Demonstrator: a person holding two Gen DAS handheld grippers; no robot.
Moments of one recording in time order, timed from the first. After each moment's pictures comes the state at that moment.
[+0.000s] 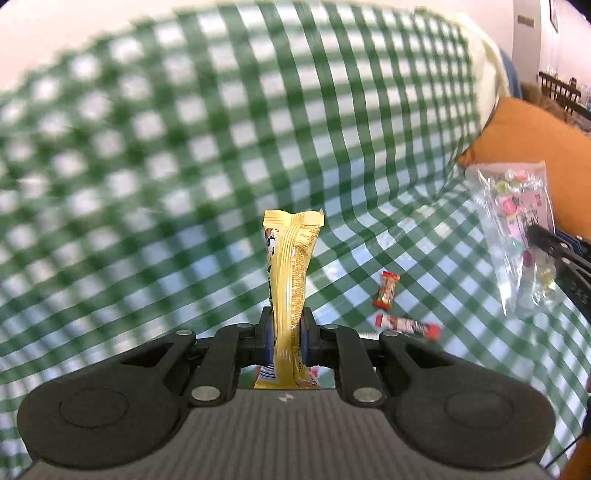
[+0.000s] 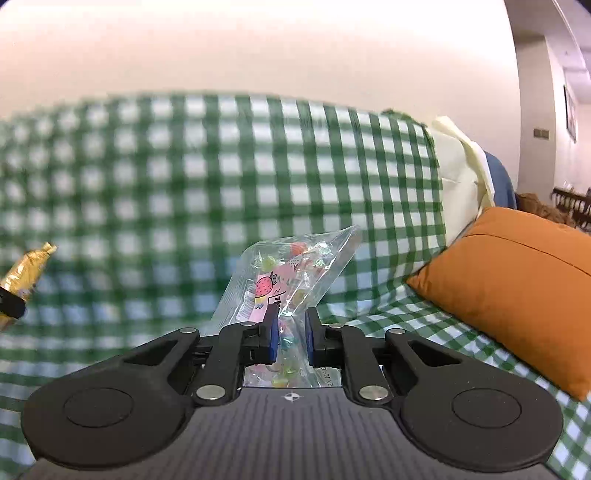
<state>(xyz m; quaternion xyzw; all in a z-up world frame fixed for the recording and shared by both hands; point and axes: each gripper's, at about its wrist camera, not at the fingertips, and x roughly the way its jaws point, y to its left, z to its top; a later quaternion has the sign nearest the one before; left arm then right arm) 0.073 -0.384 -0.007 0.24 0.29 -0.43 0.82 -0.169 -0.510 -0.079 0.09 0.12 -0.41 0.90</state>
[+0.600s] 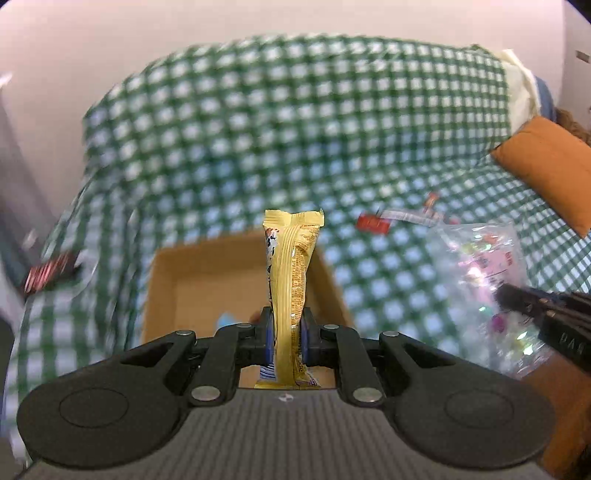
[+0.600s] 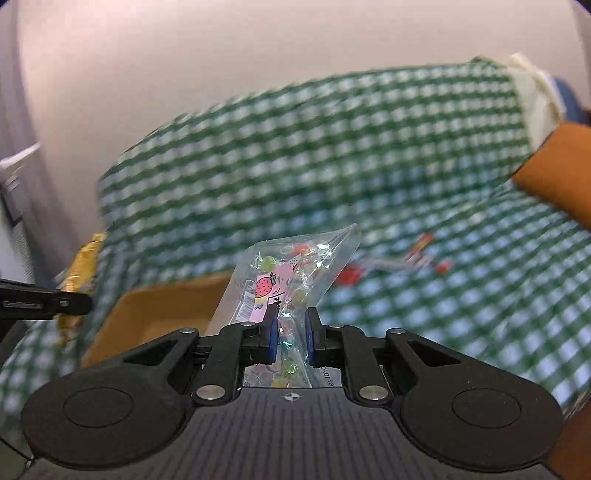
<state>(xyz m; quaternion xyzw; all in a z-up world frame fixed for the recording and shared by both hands) -0.101 0.004 0.069 0.20 0.34 -0.30 0.87 -0.262 -0.163 -0.003 0.22 0.20 -0.20 0.93</state>
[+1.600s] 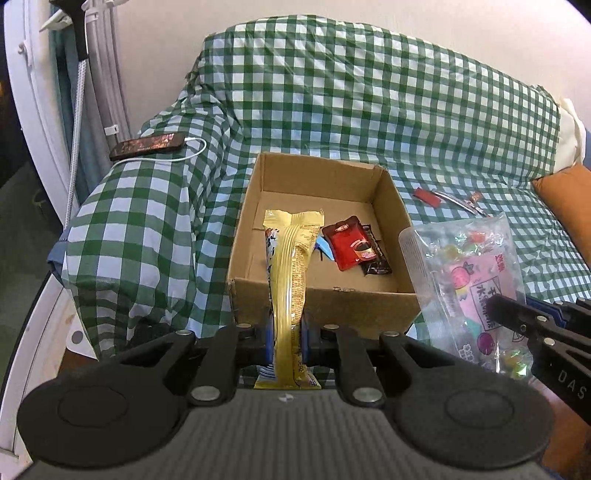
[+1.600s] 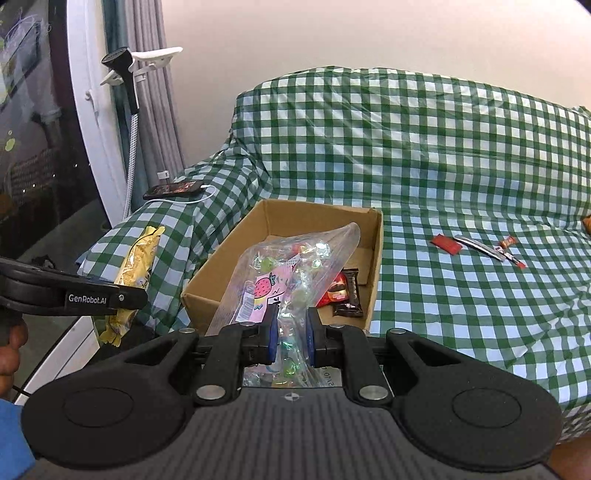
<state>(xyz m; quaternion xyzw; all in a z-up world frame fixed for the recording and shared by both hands) -0.160 0.183 0.052 0.10 0.39 -0.22 0.89 -0.289 0.022 0.030 0.10 0.26 -0.09 0.96</state>
